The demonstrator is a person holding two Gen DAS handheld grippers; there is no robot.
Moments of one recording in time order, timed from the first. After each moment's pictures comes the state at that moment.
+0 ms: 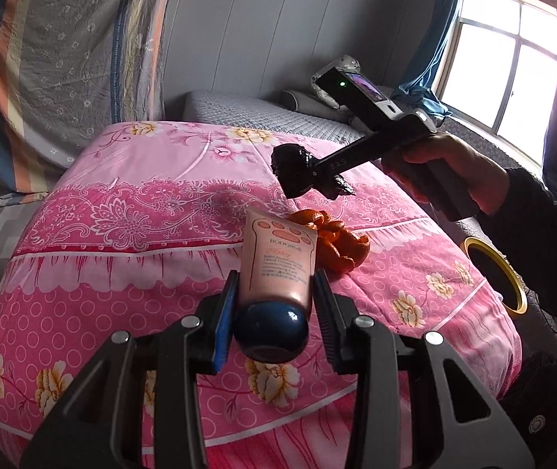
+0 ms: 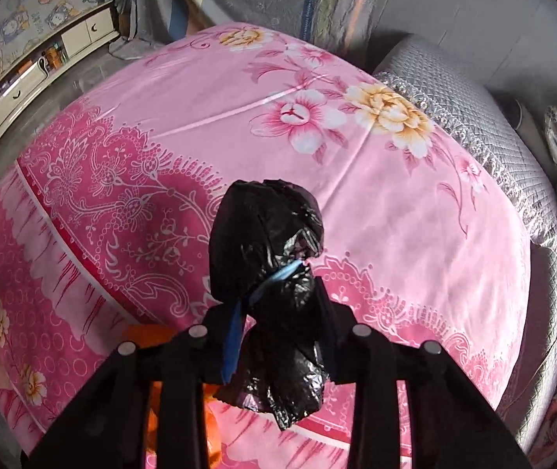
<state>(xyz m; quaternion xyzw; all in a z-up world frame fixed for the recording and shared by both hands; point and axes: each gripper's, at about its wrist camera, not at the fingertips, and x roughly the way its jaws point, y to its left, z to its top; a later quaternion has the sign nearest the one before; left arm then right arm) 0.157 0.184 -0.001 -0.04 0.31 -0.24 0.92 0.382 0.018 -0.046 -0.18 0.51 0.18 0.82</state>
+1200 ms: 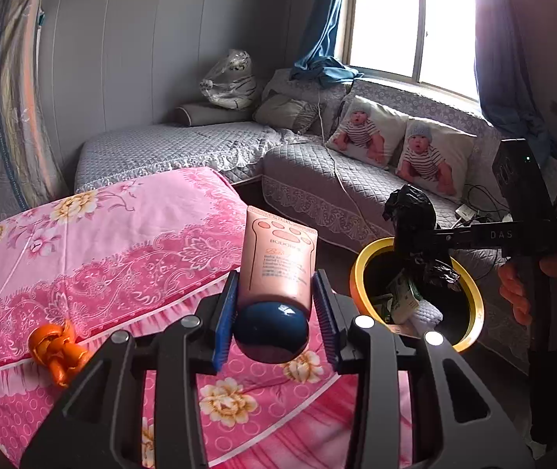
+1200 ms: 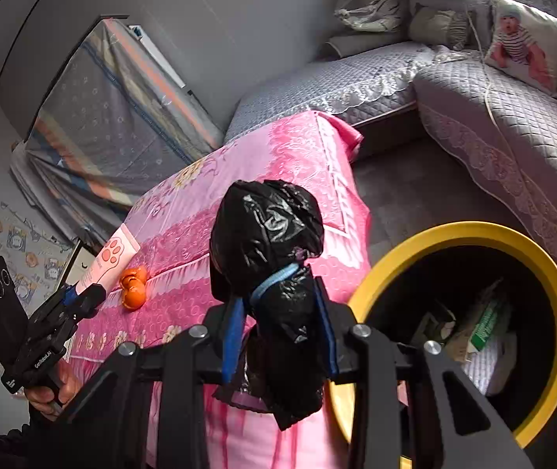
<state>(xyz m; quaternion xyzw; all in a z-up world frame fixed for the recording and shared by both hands) 0.137 -0.131 0.050 0.07 0.28 -0.36 0.89 0.078 -0.387 0.001 0.24 0.37 0.04 0.90</state>
